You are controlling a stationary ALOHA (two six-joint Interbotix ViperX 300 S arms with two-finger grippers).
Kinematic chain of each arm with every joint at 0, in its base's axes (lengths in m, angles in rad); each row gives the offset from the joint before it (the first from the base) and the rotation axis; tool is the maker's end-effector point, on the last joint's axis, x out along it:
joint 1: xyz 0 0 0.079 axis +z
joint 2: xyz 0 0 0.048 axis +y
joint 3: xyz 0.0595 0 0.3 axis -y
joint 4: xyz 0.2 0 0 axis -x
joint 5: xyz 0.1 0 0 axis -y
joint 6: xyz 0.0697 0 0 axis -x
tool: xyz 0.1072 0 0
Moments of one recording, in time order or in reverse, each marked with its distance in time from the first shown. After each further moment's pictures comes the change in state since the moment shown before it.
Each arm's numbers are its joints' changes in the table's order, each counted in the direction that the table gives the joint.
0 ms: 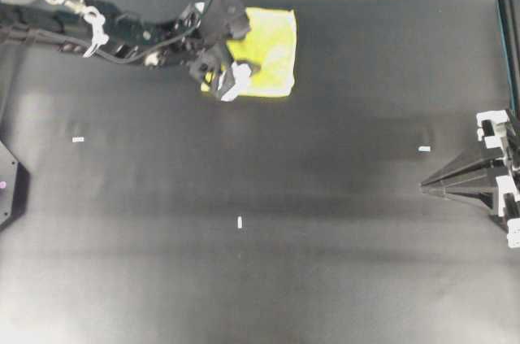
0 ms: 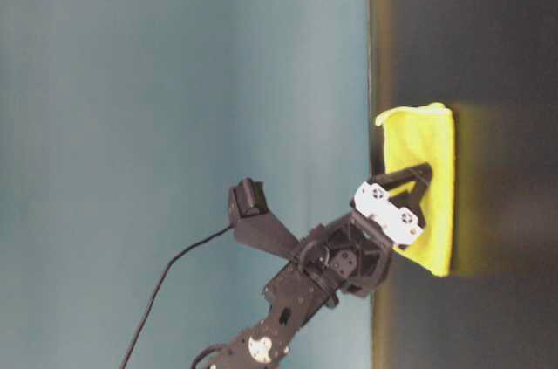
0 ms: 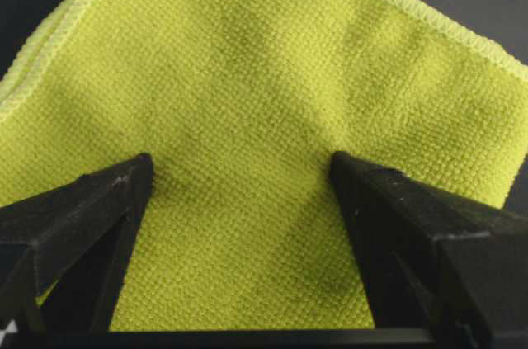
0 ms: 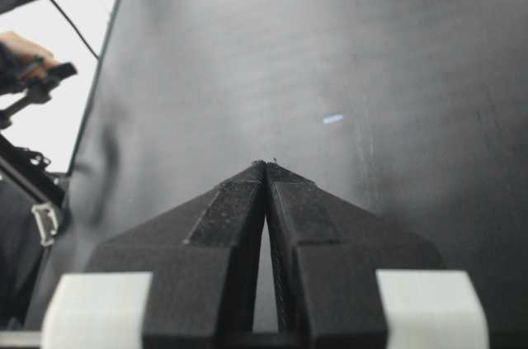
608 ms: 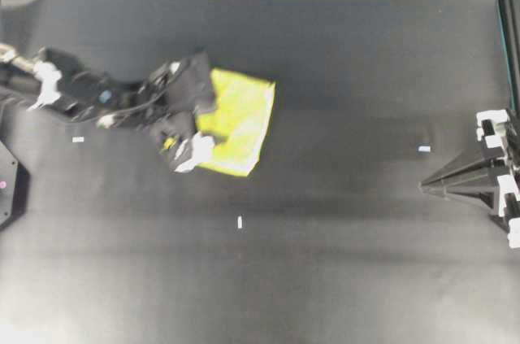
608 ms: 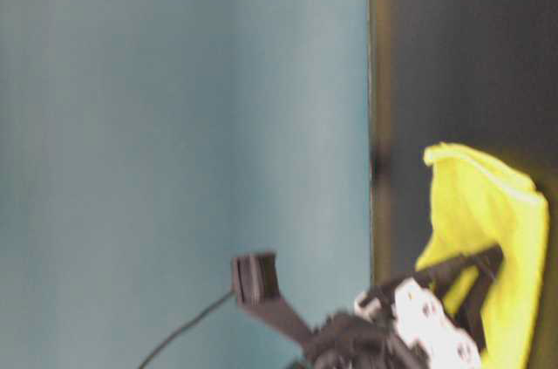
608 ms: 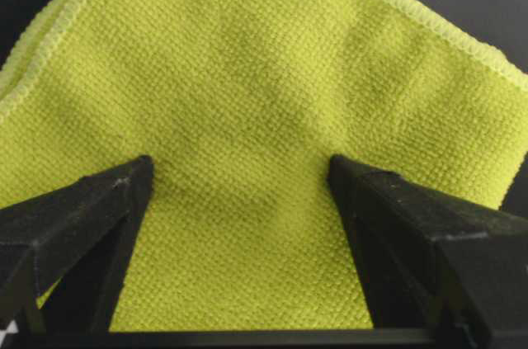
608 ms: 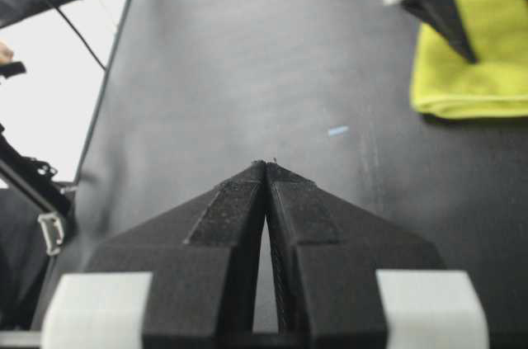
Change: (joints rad) left arm -0.216 -0.224 -0.319 0.000 0.049 0.026; right arm 0.000 0.000 0.000 0.000 0.021 0.000
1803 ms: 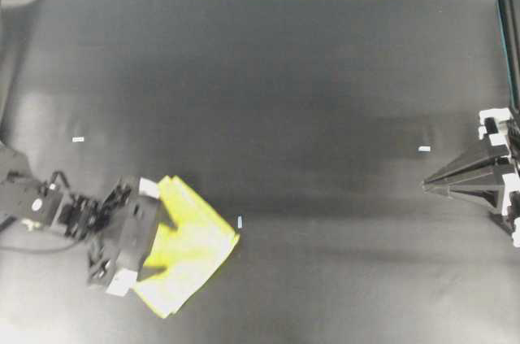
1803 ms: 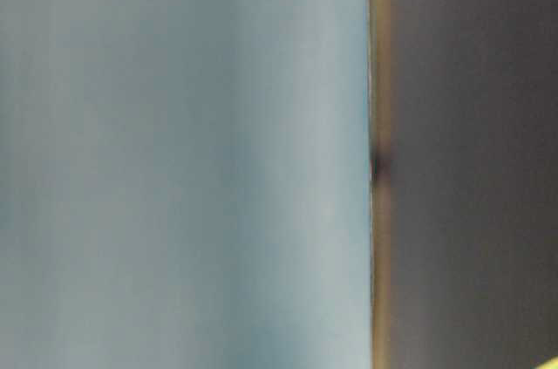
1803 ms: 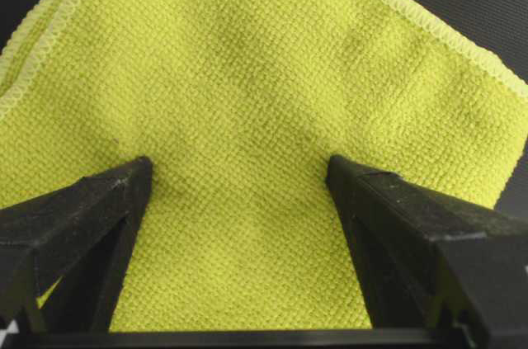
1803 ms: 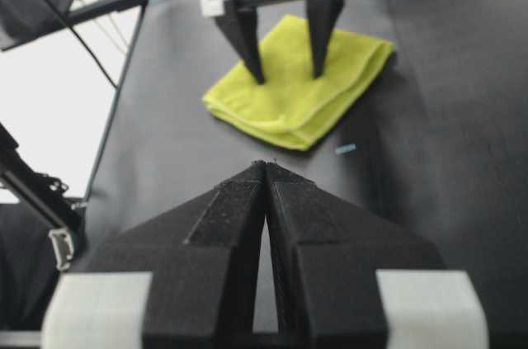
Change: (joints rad) left arm -0.534 -0.141 -0.179 0.000 0.009 0.037; right arm 0.000 -0.020 0.000 0.000 0.018 0.002
